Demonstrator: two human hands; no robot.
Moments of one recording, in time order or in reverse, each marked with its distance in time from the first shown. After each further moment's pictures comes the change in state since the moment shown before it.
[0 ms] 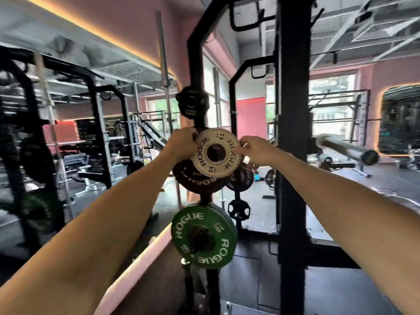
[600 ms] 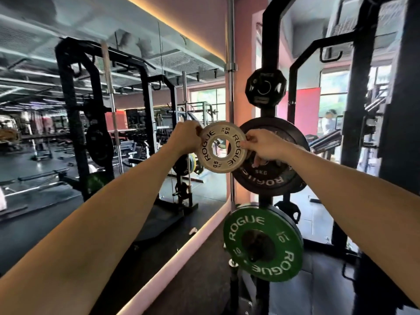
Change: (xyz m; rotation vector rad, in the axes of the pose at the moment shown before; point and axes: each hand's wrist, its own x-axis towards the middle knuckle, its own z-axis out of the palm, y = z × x) left_hand 0.033 -0.244 -0.042 0.041 0.001 -0.161; right_hand 0.156 -0.117 0.180 0.039 -0.164 -0.161
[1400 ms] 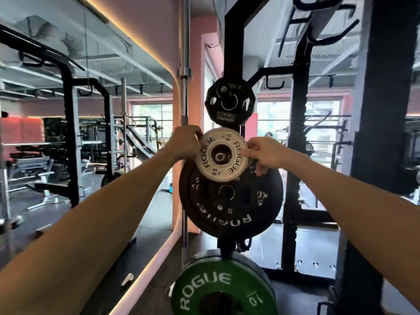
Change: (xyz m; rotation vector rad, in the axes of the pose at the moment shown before) left_hand 0.236 0.009 0.155 -0.227 0.015 0.241; right_hand 0.171 0.135 -0.059 -0.144 0.168 0.187
